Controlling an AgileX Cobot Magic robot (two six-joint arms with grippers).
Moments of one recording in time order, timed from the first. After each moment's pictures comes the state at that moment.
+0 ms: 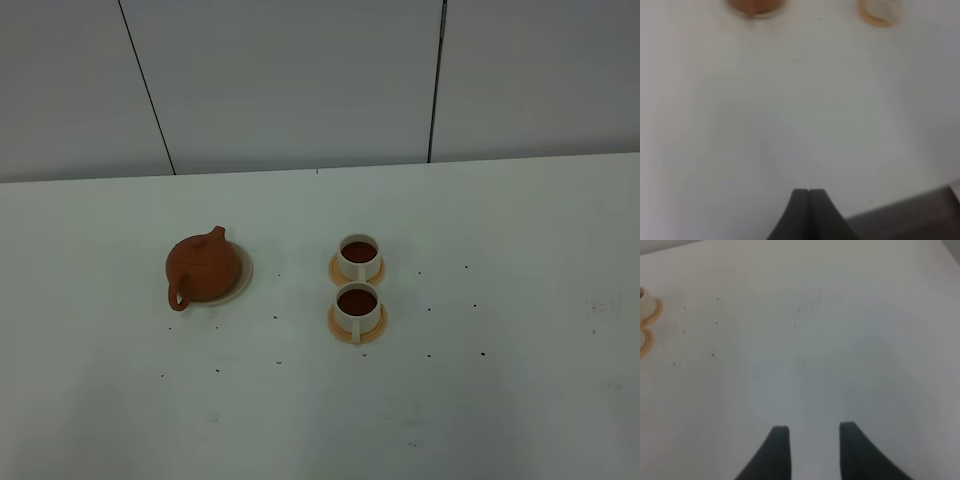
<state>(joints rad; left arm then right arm) -0.08 0.15 -0.51 -0.10 1.05 0.11 0.02 -0.01 -0.49 0.04 1.07 0.10</state>
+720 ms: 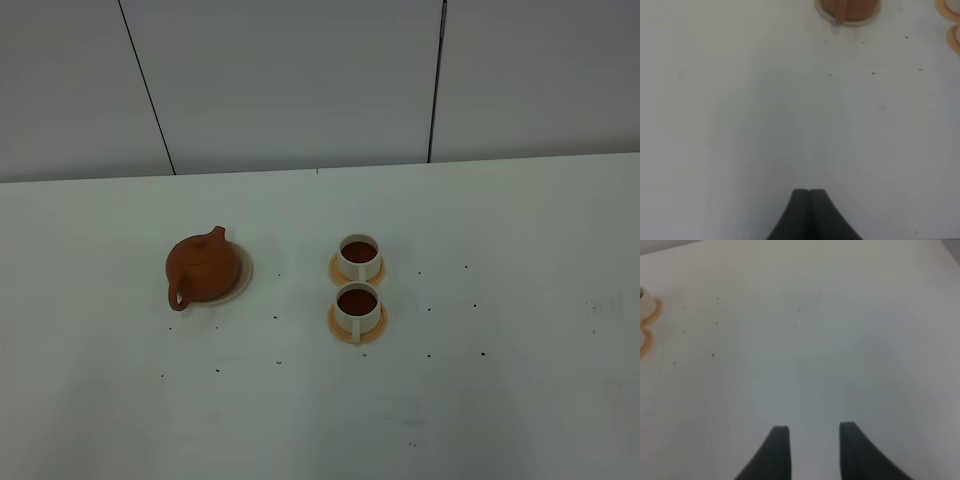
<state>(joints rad) 0.12 0.15 -0.51 -0.10 1.05 0.11 0.02 -0.01 -0.49 0.04 1.07 0.10</state>
